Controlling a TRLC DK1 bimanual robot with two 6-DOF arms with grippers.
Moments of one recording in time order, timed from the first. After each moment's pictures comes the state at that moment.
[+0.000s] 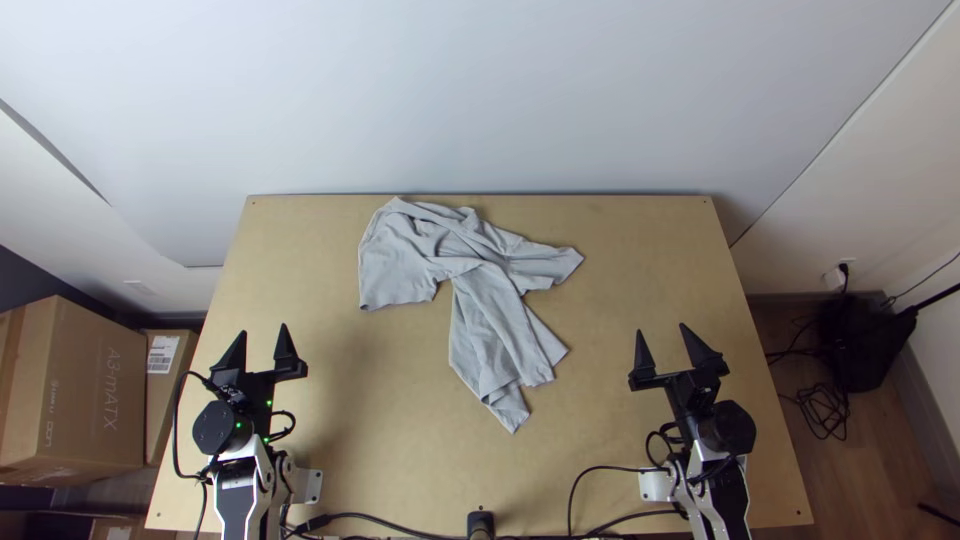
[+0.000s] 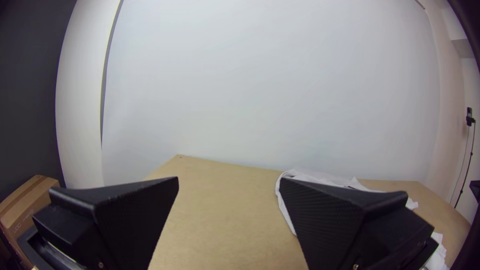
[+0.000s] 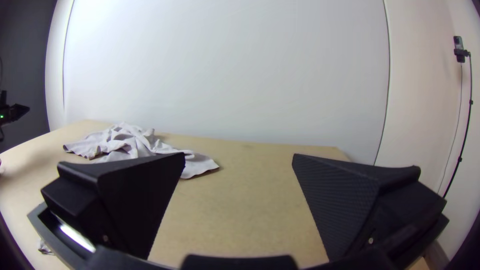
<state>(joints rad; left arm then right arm) 0.20 0.00 0.05 0.02 0.02 -0.11 0.11 0.00 0.01 0.01 -0.05 -0.03</state>
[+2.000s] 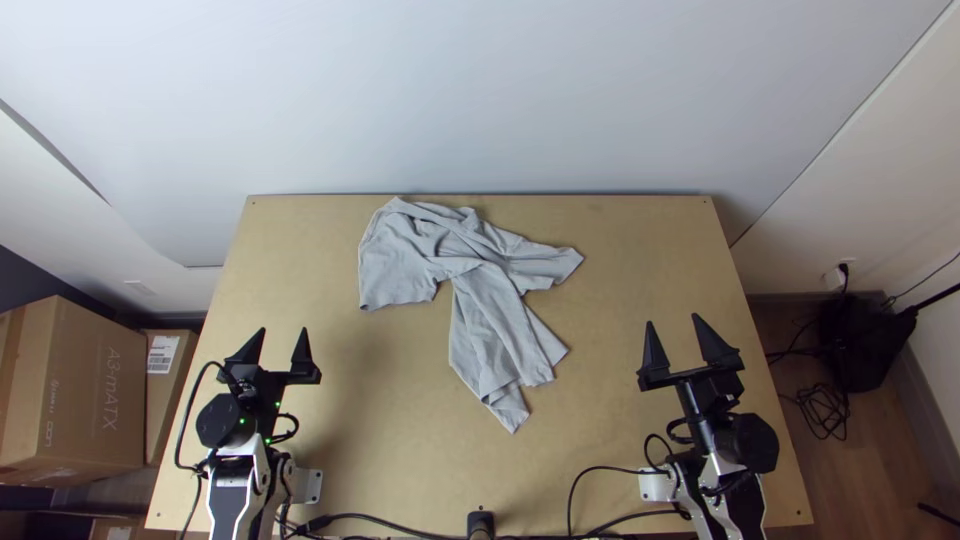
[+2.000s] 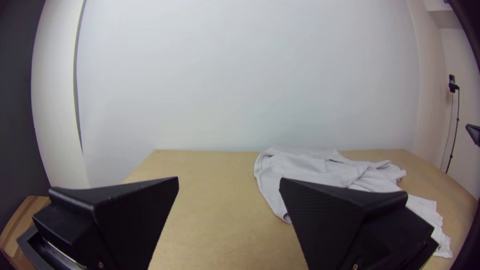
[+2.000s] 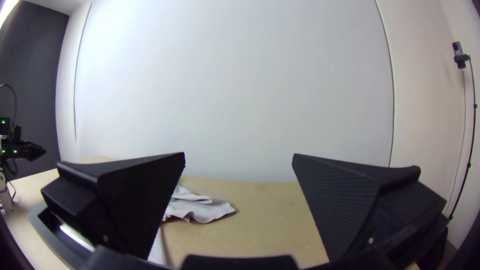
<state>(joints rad) 0.07 0.07 0.11 -0.06 0.02 0.01 0.21 0.00 0.15 0.06 0.00 0.03</state>
